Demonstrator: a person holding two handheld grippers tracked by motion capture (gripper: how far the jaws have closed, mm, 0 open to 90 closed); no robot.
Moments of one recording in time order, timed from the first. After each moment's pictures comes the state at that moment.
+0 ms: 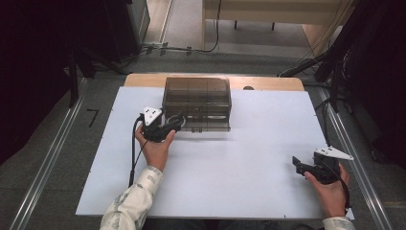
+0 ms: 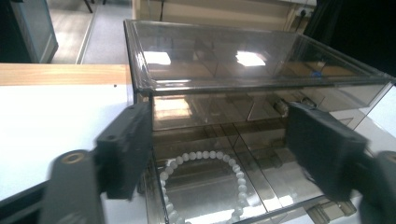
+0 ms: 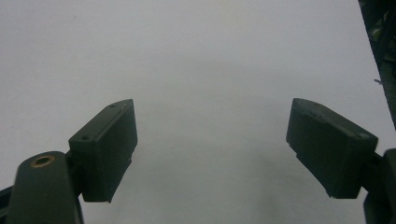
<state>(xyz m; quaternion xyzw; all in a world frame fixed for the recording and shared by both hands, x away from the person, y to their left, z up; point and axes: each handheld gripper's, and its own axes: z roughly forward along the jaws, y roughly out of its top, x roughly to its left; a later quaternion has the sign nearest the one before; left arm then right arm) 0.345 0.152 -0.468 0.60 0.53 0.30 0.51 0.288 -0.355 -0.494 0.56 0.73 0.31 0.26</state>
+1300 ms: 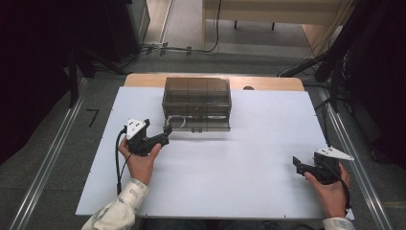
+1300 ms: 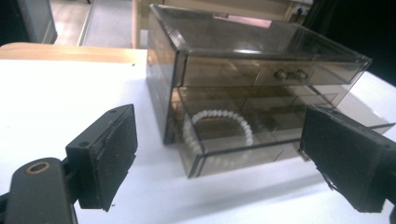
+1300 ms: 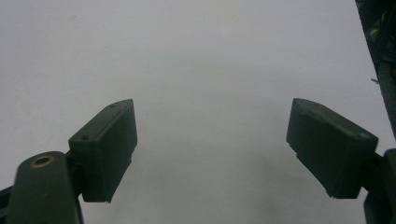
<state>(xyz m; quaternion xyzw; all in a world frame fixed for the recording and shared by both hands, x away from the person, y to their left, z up) 0.297 0.187 -0.472 0.60 0.54 0.29 0.52 0.287 -0.355 -0.493 0.56 0.72 0.31 0.26</state>
